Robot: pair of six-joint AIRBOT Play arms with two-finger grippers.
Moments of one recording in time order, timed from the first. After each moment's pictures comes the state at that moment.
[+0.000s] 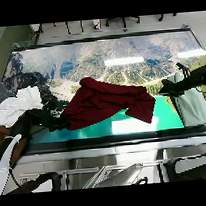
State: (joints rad) left arm 0.00 -1.31 0.76 -2.08 1.02 1.61; right arm -0.42 -1.66 1.31 2.21 -1.36 -2.08
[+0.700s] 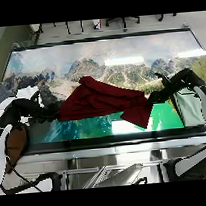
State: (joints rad) left arm 0.13 -1.39 0.97 -2.03 1.10 1.61; right arm -0.24 -1.81 1.32 2.15 -1.43 -2.20
